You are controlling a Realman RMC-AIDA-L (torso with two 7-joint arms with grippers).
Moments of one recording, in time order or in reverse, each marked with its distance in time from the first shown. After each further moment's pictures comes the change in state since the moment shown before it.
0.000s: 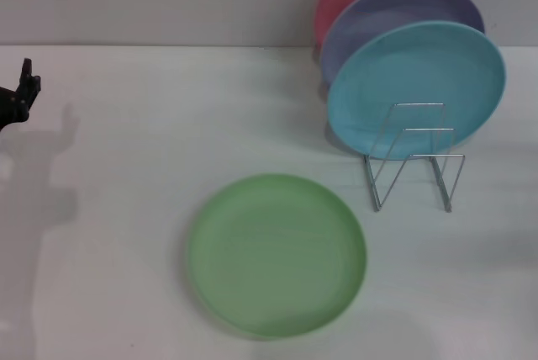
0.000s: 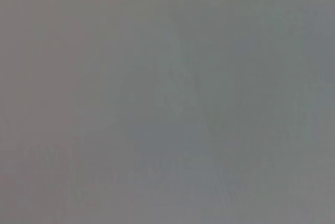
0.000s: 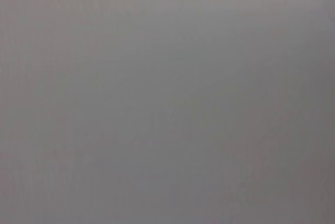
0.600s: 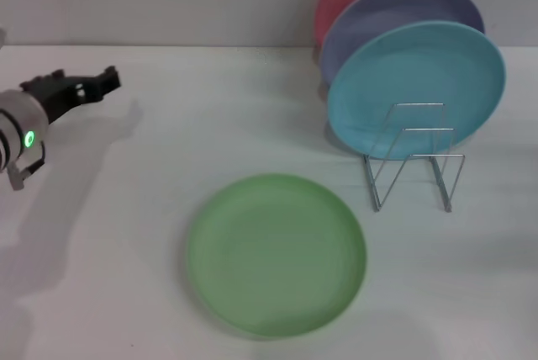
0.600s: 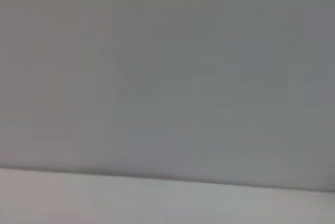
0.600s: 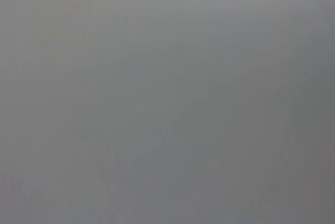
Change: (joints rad) left arm 0.077 0.027 -0.328 0.681 0.001 -1.104 -0.043; right arm -0.008 0.000 -0.001 -0.002 0.000 -0.008 0.000
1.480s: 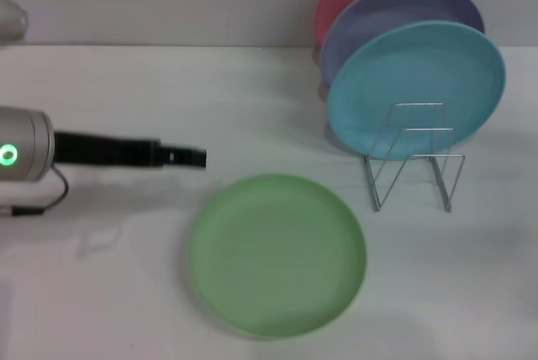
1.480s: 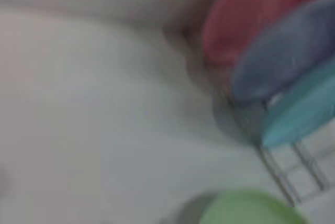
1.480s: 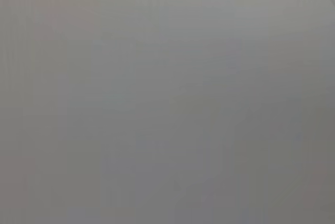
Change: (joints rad) left arm -0.053 -0.010 -0.400 0.258 -0.211 -1.148 0.199; right arm 0.051 -0.008 -0.005 -0.026 -0.011 -0.066 0.006
